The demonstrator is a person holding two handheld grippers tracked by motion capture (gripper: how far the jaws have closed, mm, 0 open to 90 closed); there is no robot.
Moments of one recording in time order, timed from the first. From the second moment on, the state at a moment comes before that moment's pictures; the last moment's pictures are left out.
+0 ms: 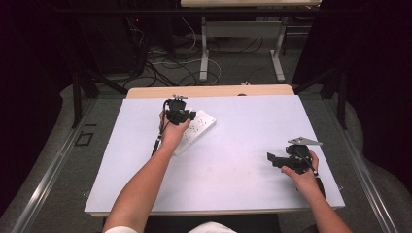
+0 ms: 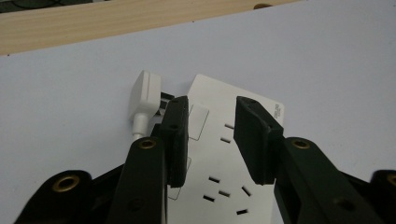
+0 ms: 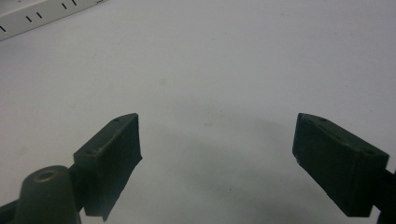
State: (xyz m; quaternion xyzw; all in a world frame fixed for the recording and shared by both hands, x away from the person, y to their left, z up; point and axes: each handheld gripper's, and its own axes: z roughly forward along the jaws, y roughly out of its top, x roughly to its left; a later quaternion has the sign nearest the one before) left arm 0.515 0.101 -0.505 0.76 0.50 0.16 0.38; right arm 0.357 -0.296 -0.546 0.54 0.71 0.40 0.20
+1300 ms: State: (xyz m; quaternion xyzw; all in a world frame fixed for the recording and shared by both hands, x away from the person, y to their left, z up) left arm 0.552 0.079 -0.533 0.78 0.49 0.15 0.35; right arm 0.358 -0.298 -0.548 0.55 0.71 0.40 0.19
